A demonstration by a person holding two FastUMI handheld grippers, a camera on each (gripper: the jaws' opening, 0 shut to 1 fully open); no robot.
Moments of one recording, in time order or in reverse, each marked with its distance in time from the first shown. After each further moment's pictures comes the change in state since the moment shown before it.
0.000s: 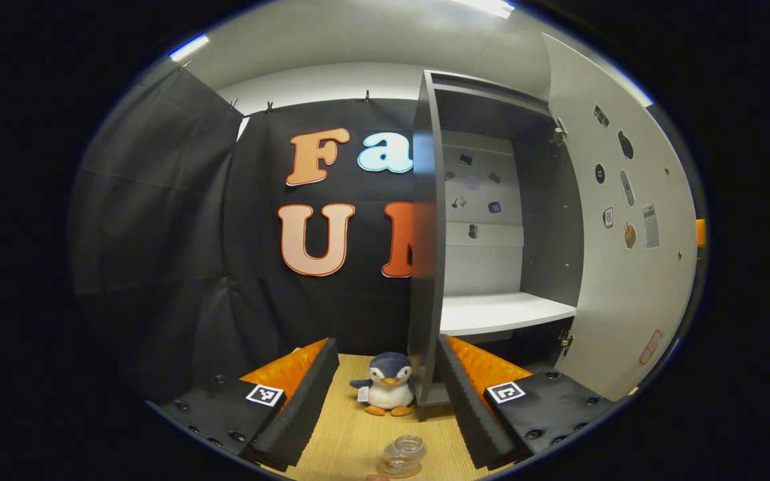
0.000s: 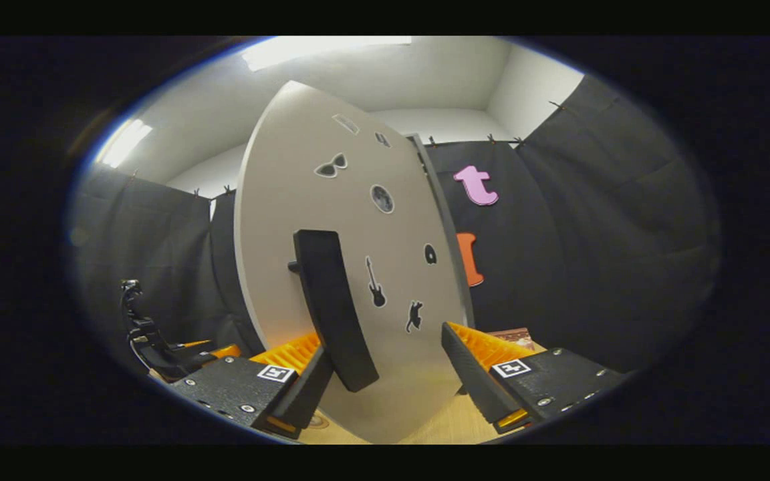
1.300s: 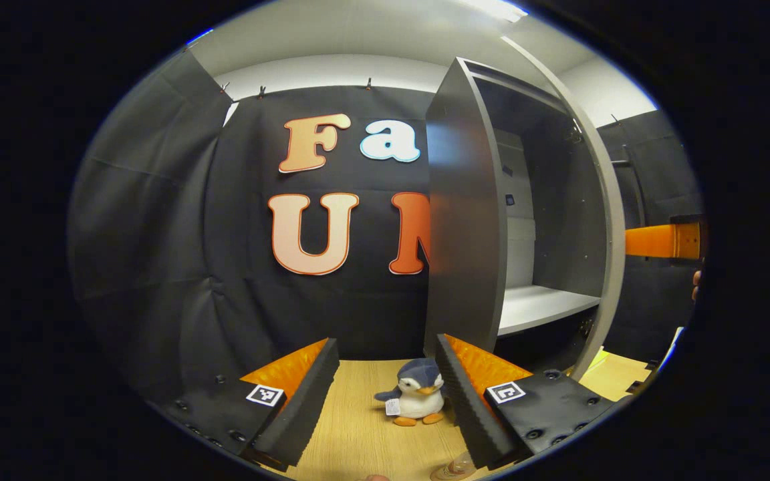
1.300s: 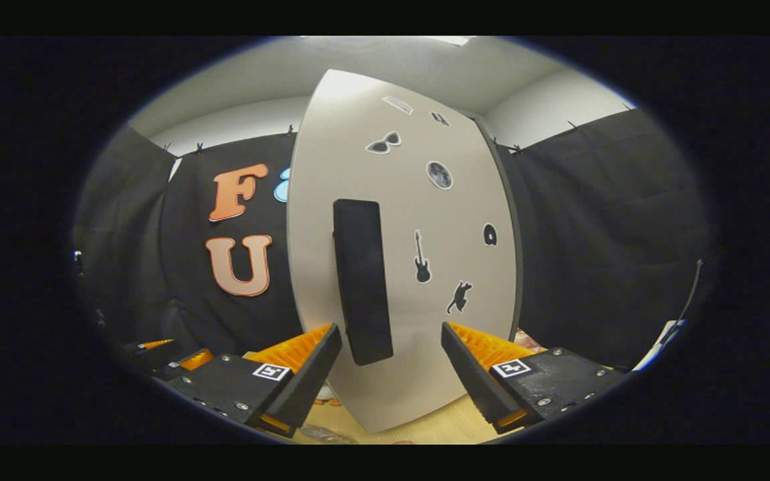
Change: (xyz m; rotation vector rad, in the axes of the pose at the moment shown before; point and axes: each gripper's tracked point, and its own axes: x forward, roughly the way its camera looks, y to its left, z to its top) left arm 0.086 0.085 -0.012 -0.017 0.014 -0.125; right arm 0.108 0.114 -0.052 -0.095 0.054 -0.266
